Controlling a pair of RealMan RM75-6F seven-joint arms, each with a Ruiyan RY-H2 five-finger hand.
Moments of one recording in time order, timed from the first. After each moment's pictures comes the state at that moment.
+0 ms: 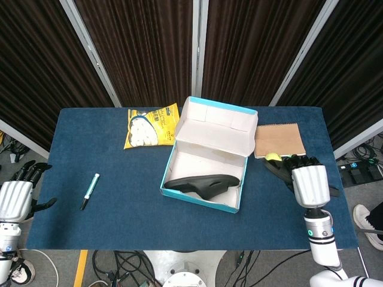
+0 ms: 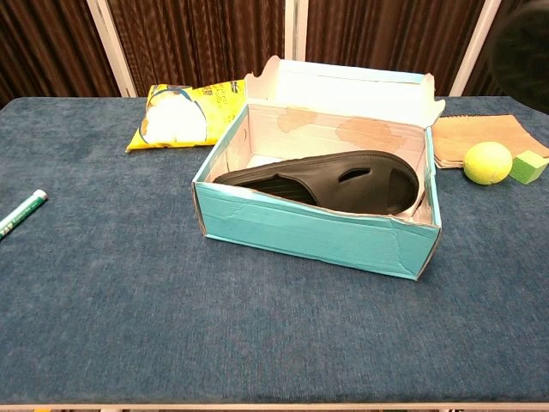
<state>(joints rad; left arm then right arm) -0.15 -1.18 -0.09 -1.51 1.49 1.47 -0.02 0.44 -1.37 0.02 -1.58 -1.41 1.69 -0.52</state>
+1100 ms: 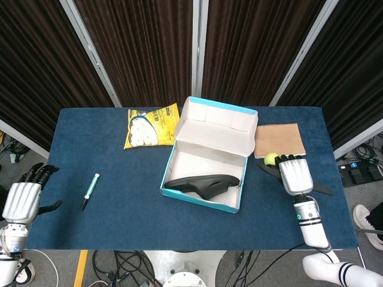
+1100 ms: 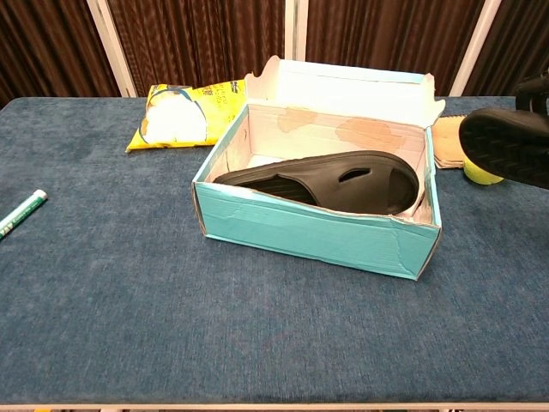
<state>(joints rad) -0.16 -1.19 -0.07 -1.54 1.49 1.45 0.04 0.47 -1.52 0.12 -1.27 -1.34 1.33 -0.46</state>
